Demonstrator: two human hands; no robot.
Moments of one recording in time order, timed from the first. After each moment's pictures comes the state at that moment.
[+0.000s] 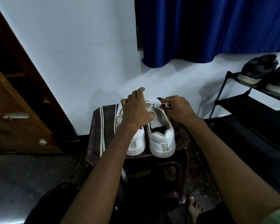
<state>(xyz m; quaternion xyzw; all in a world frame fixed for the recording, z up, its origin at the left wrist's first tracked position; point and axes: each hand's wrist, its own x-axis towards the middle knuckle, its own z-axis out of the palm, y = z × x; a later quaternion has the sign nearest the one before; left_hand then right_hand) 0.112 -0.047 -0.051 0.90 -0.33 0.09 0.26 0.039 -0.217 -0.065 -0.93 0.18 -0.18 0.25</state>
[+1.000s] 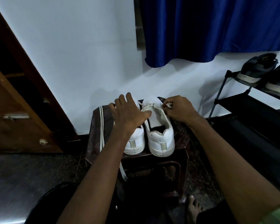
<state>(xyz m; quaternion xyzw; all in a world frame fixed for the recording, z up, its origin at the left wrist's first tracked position) 0.114 -0.034 -0.055 0.96 -0.20 0.10 0.16 0.036 -0.228 -0.070 -0.93 0.19 -0.17 0.27</state>
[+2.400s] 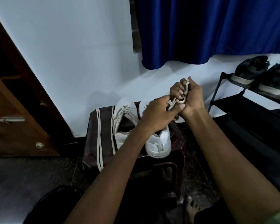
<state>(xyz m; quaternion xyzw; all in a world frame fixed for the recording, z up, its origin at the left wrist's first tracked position) 0.053 -0.078 -0.026 0.79 -0.43 -0.05 0.44 0.029 -0.223 -0.017 -0.17 0.04 -0.21 0.96</state>
